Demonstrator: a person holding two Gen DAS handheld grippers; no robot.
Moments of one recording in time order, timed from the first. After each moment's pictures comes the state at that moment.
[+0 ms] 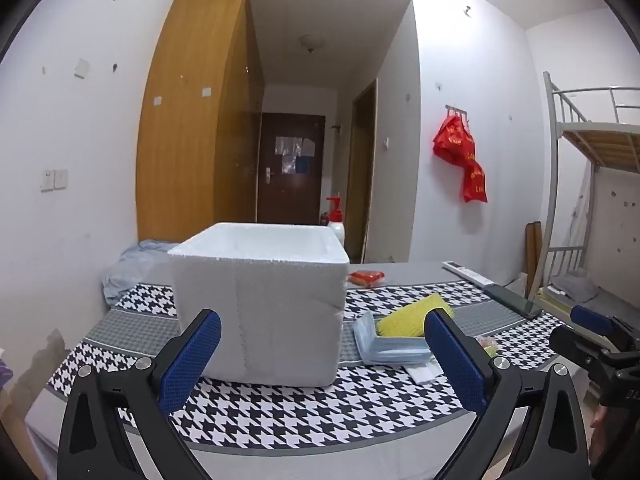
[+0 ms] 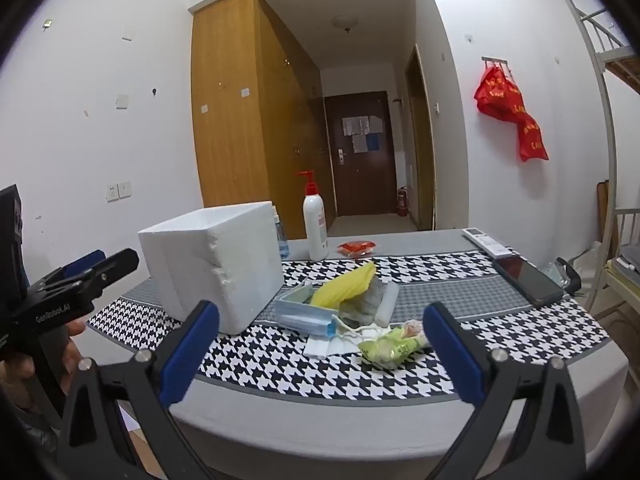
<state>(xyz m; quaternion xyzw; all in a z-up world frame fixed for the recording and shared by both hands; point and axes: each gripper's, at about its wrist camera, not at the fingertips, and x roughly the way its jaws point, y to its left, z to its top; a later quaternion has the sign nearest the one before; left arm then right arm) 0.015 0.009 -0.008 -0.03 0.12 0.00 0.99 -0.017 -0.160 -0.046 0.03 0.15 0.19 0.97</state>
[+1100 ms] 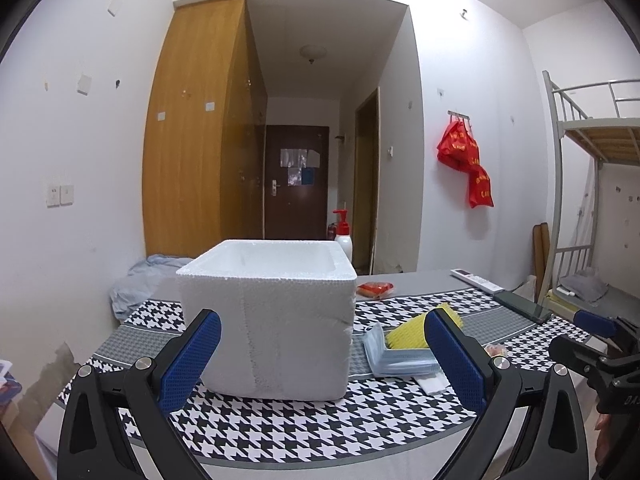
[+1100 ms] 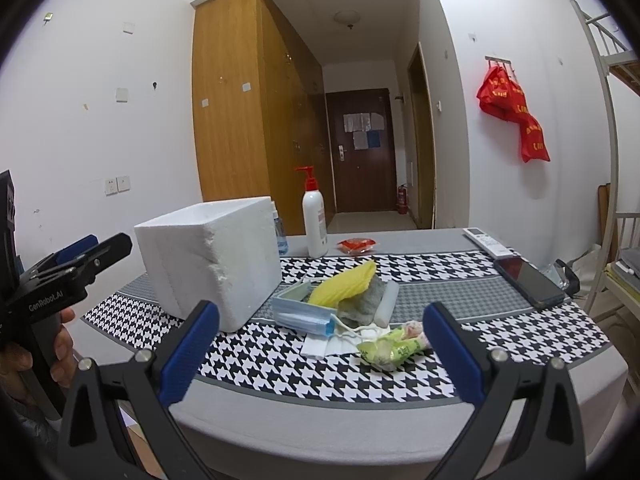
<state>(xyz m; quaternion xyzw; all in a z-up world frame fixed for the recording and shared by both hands) 0.014 0.004 -0.004 -0.01 0.09 0.01 1.00 -0.011 -0.158 -0.047 0.03 0.15 0.19 0.97</state>
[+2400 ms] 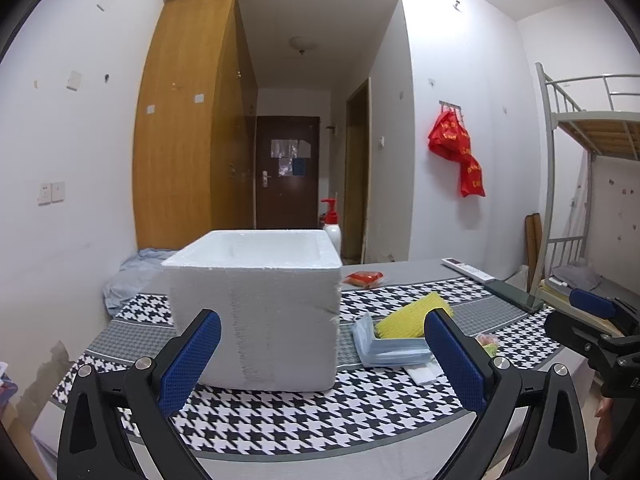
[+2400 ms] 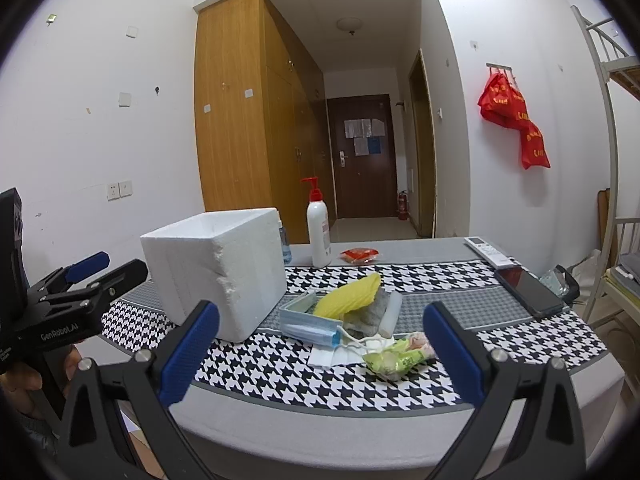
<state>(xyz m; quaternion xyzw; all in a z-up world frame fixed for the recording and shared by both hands) 0.018 -0.004 -0.005 -0.01 0.11 -0.01 0.99 -0.014 -0.154 -0.036 0.03 0.14 0.19 0.97</state>
